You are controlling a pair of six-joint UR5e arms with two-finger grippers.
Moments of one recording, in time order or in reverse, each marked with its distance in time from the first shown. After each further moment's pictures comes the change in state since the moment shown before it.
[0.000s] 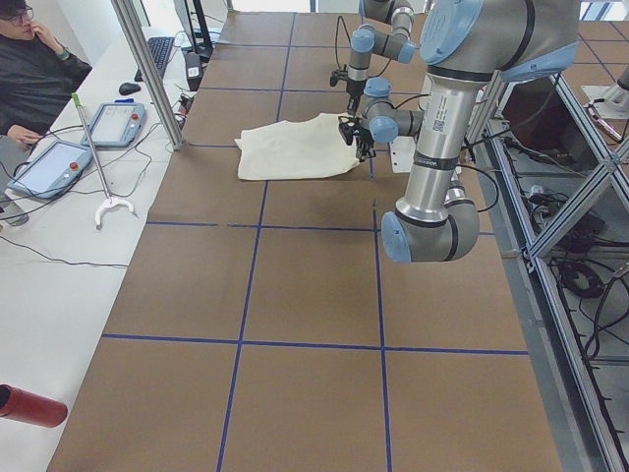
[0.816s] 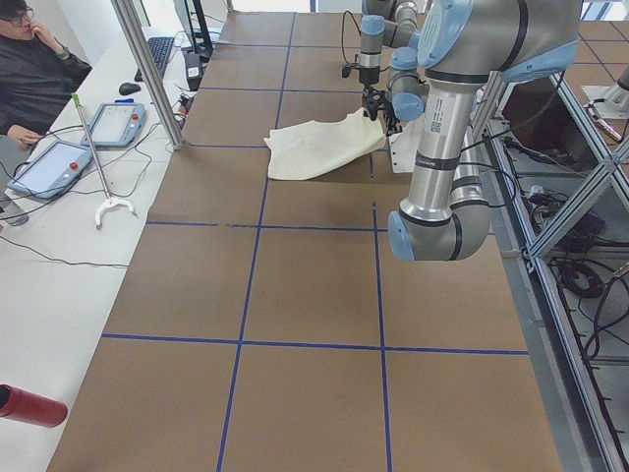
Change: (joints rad) left arm 0.026 -0.009 -0.229 0.136 -0.008 0.010; right arm 0.014 -0.032 0.037 0.174 0.041 -0.008
